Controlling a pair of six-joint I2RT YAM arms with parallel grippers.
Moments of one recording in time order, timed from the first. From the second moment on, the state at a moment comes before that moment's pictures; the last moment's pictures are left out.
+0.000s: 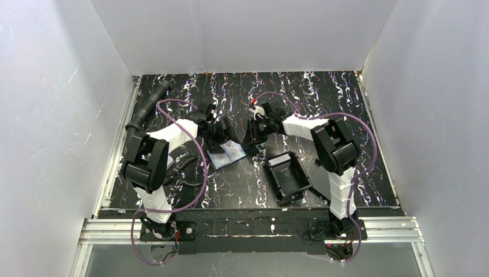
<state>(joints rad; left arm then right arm) -0.39 1.78 1.12 -0.43 0.37 -0.77 0.56 2.06 1.32 -0.16 -0.68 0.45</state>
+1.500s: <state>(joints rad) -0.43 1.84 1.12 -0.31 0.38 -0.78 0.57 2.06 1.23 0.02 -0.71 0.60</state>
